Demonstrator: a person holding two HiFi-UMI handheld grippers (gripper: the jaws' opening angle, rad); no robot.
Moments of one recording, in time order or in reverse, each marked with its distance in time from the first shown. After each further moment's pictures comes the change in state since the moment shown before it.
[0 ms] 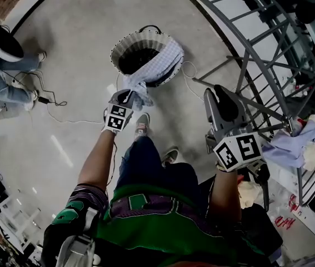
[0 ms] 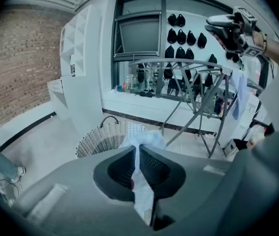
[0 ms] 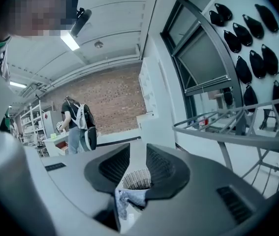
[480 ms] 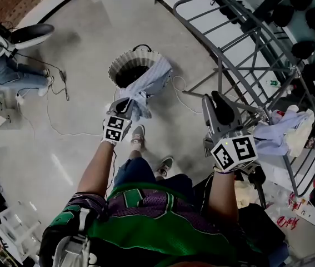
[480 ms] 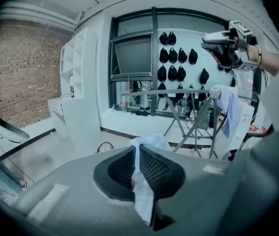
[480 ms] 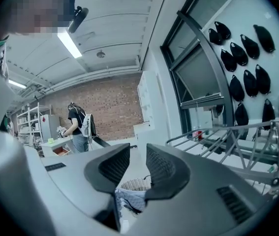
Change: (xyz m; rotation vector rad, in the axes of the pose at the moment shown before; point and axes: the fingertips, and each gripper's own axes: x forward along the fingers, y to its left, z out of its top) left arm -0.094 -0.067 0.114 0.045 -0.171 0.005; right arm -0.104 0.002 0.081 -0.020 -0.088 -0.068
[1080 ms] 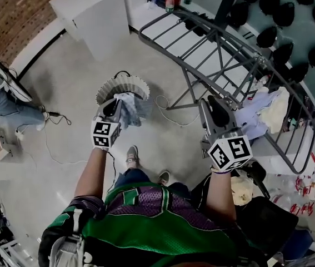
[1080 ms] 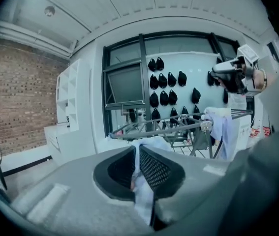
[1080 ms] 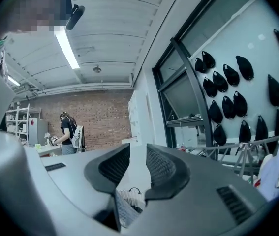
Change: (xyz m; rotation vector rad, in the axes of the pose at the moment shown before) left arm -0.067 -0.061 0.164 0.084 -0.261 0.007; right arm -0.143 -0.031 0.067 -0.033 -0.169 -0.130
